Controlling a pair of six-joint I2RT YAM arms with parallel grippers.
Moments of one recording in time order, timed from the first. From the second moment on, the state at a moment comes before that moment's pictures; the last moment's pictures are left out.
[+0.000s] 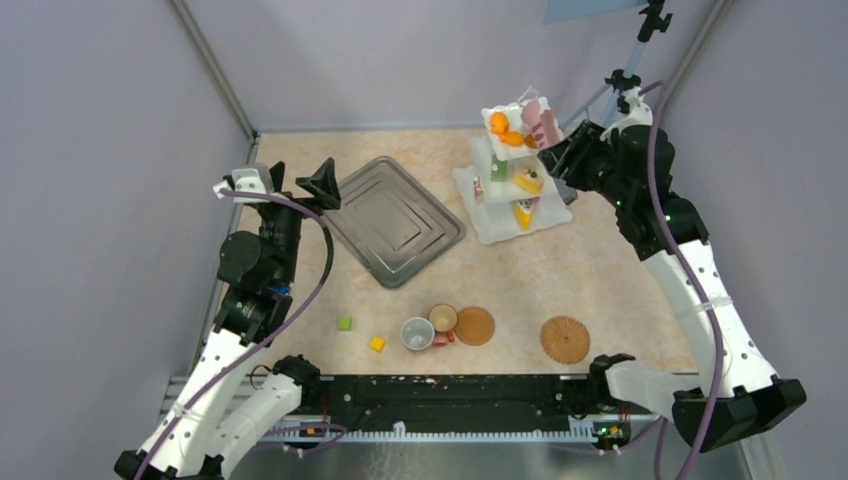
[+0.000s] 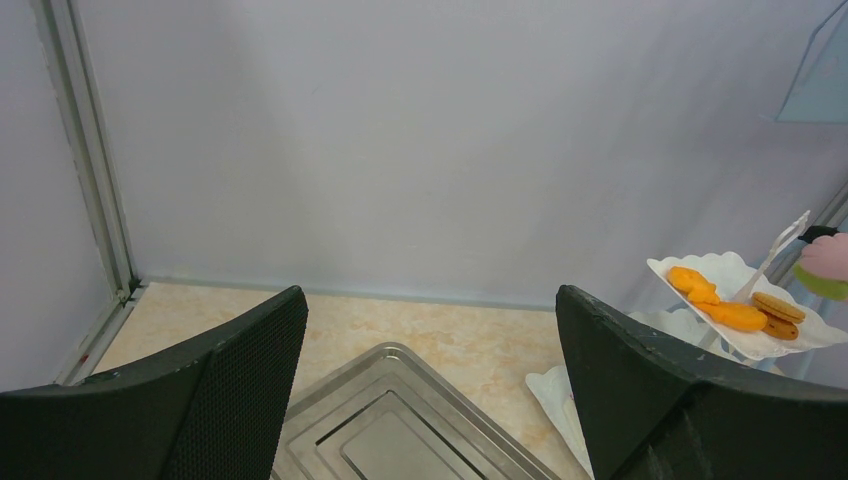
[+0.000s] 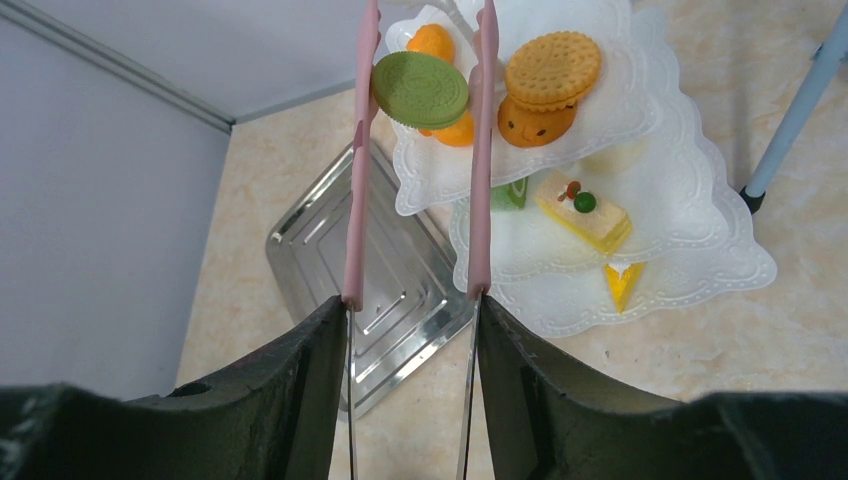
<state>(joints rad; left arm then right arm) -0.41 0.69 0.83 0.21 -0.32 -0.12 0.29 1.12 1.33 -0.50 -0.03 0.57</state>
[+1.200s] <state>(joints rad) -0.41 0.69 0.83 0.21 -0.31 -0.12 0.02 1.30 1.31 -0.35 -0.38 0.71</state>
